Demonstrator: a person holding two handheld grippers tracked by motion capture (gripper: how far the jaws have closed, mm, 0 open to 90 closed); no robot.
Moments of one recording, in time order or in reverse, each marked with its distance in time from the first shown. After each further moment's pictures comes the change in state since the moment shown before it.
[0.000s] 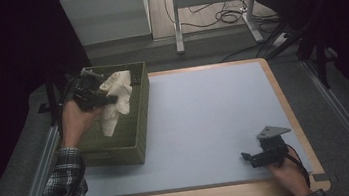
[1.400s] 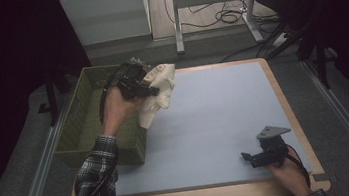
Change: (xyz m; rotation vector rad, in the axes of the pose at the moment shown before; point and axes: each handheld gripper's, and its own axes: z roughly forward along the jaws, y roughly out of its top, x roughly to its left) left arm -0.088 0.069 0.050 0.002 -0.128 0.161; right arm 0.000 0.000 0.000 0.000 0.004 0.004
